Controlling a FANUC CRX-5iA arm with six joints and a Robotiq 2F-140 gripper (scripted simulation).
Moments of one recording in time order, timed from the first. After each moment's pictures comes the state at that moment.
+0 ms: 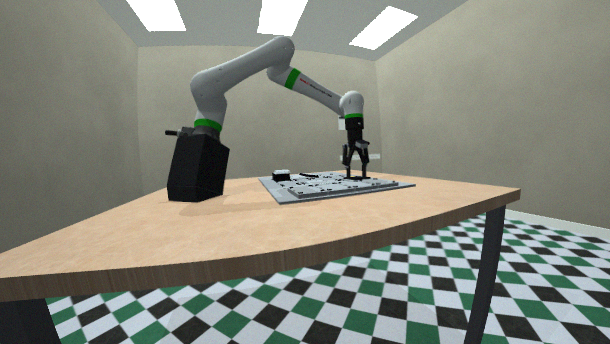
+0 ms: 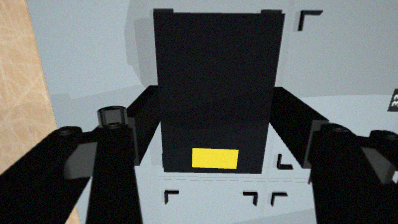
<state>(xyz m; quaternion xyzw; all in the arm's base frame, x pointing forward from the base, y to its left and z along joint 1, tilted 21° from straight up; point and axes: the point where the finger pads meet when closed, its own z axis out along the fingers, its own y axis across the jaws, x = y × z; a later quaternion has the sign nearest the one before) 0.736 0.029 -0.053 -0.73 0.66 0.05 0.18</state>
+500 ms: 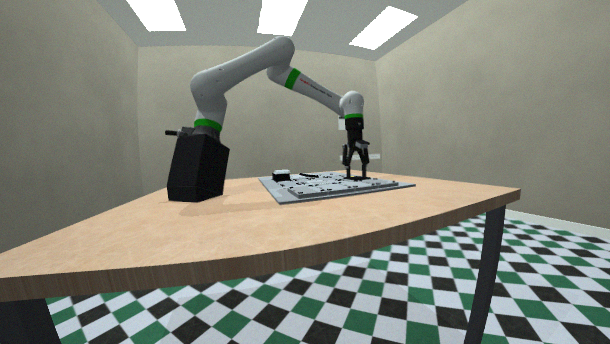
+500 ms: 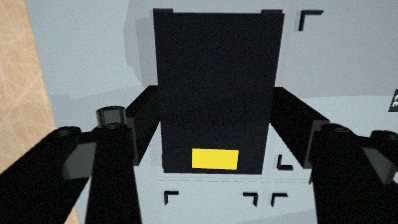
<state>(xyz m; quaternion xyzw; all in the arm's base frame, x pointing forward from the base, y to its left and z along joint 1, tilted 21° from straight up) 0.736 0.029 -0.054 -0.73 0.66 0.05 0.18</state>
